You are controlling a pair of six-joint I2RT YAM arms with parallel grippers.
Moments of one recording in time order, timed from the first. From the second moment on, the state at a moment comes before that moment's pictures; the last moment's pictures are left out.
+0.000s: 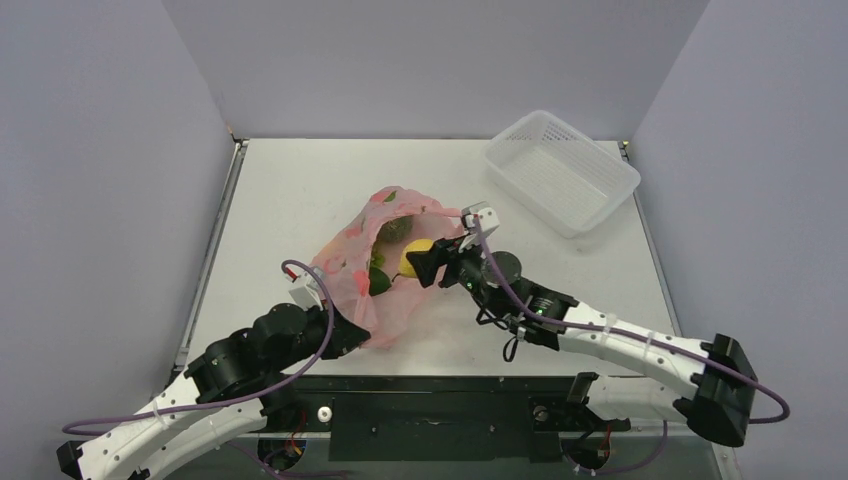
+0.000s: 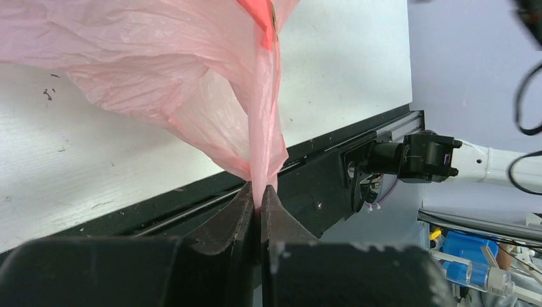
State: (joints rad) left arm -0.96 0.41 0.59 -0.71 -0.13 -1.01; right arm 1.01 1.18 0.79 0.21 0.32 0.41
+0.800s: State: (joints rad) left arm -0.96 0.42 0.59 -0.70 -0.13 -1.01; right arm 0.58 1.01 1.00 0.12 0.71 0.22
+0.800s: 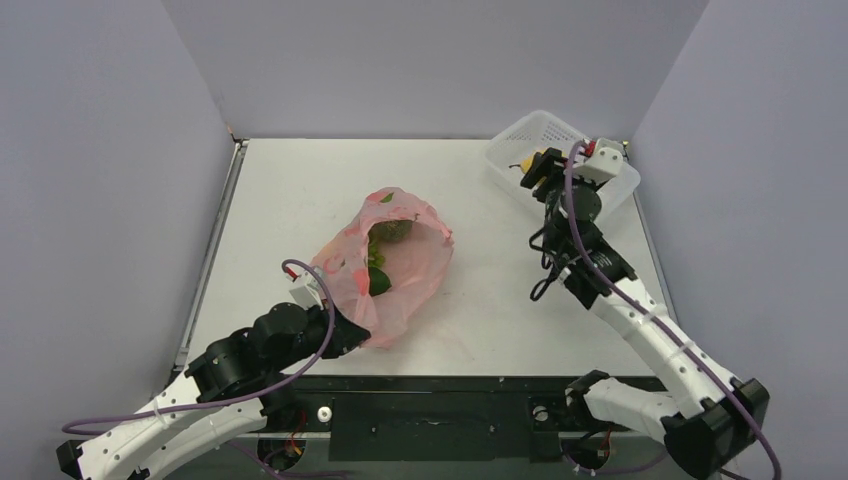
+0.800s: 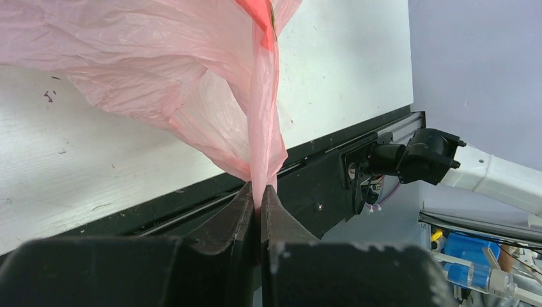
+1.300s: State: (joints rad) left arm -0.96 0.41 0.60 -0.70 -0.13 -1.02; right arm 0.07 1.74 1.46 -0.22 0.51 0.42
